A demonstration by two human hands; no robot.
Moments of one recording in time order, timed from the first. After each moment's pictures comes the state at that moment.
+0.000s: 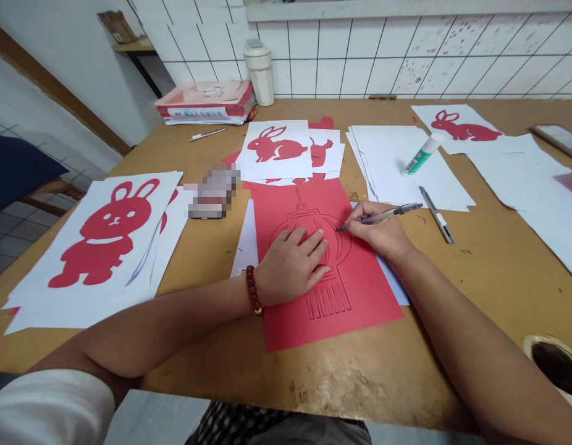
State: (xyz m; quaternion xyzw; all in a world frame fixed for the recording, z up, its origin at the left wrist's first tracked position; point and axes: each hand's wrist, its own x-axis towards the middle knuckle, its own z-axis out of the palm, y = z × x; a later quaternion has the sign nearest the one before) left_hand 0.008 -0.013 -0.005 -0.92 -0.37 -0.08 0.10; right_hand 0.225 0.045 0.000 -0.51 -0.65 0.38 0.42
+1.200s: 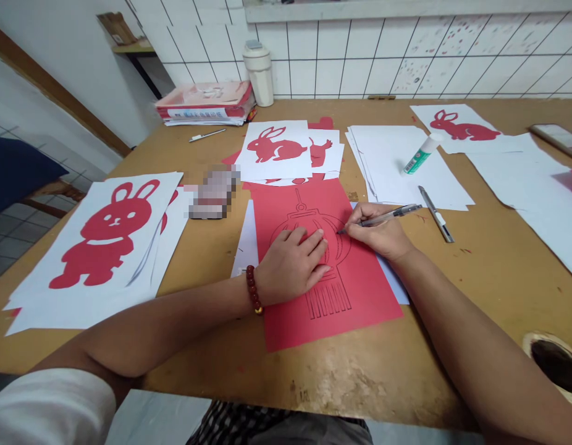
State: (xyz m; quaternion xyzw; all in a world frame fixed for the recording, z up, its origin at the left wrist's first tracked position) left_hand 0.008 -0.013 -0.007 -0.92 -0.37 -0.09 0.11; right_hand 0.228 0.044 0.002 -0.51 -0.66 0.37 0.41
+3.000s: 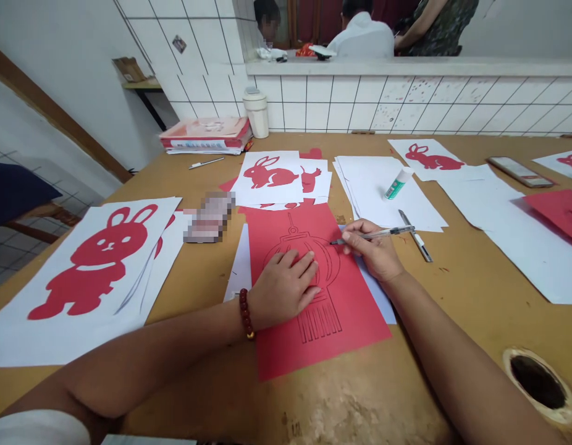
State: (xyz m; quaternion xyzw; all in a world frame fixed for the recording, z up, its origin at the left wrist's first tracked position) left_hand 0.006 -0.012 -0.009 -0.92 -0.37 -0.09 0.11; right_hand 0.238 0.048 -0.011 -0.44 -0.57 0.47 0.51
